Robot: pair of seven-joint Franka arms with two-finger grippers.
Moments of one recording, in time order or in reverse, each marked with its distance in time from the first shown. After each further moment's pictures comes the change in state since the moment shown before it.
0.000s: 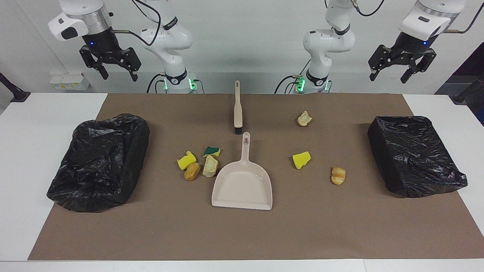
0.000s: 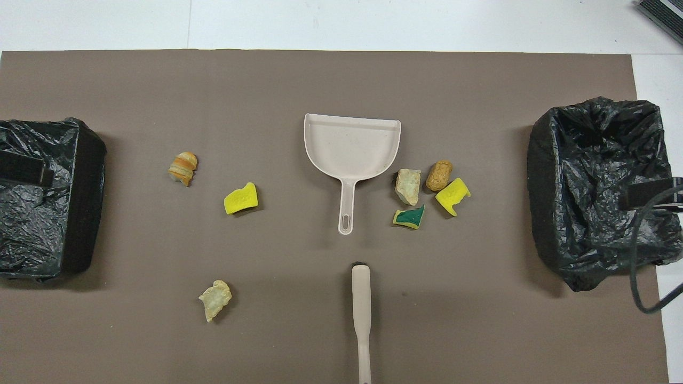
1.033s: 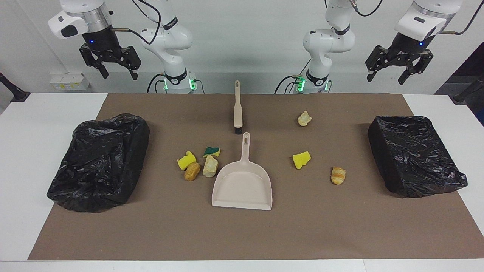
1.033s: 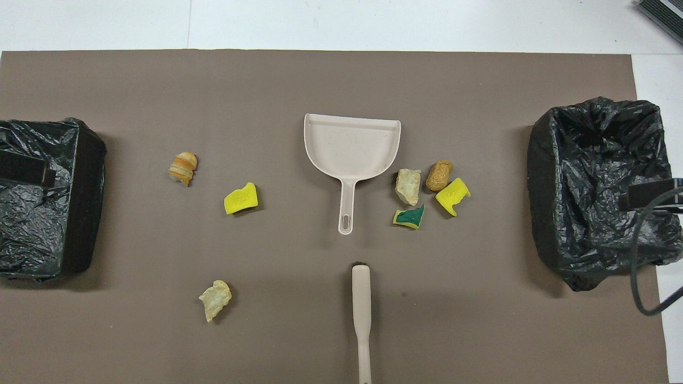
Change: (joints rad) left arm -0.002 -0.010 -0.021 -0.032 -0.001 0.055 -0.001; right arm 0.001 -0.007 0.002 0.000 0.002 0.000 0.000
